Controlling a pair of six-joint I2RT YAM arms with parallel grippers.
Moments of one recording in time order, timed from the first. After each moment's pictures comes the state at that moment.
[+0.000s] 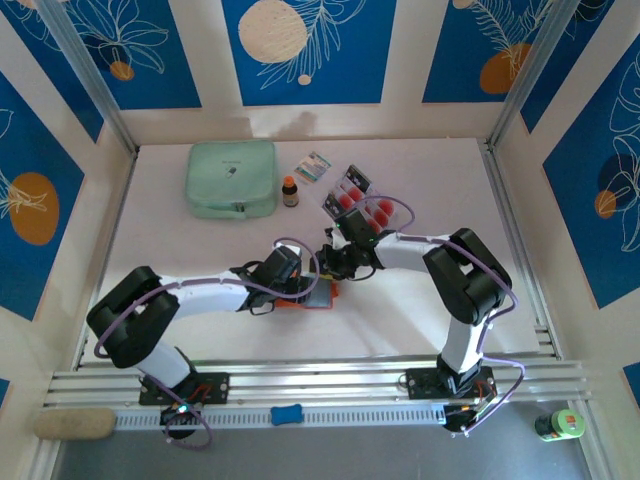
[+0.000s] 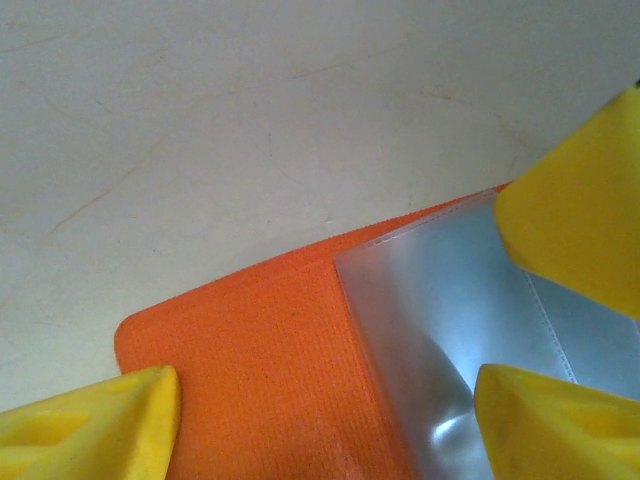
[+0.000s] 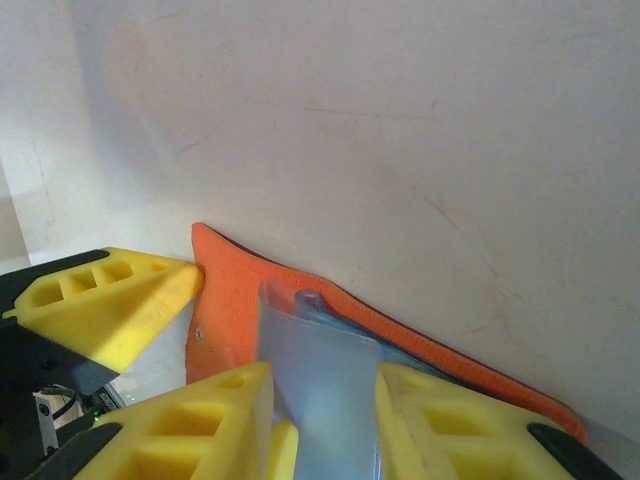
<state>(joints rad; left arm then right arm) -0.83 1.55 0.69 -0.12 -0.14 -0.51 0.62 1.80 0.95 -0.15 -0.54 0.76</state>
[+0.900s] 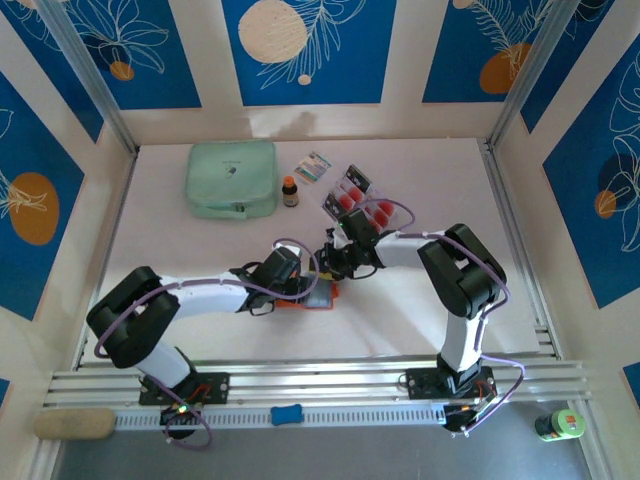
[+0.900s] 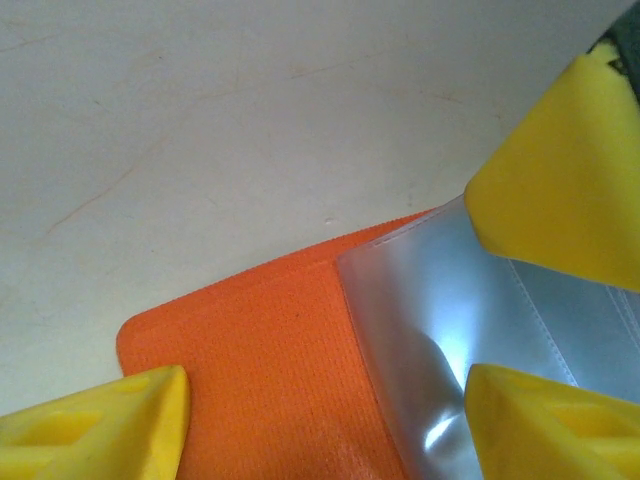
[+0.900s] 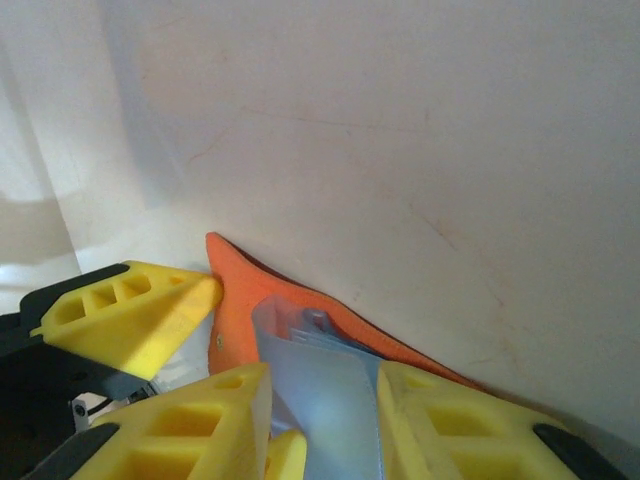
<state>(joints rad) -0.83 1.55 0.68 -0.10 -0.14 -0.51 0.59 1.86 0.95 -0.07 -0.65 0.82</state>
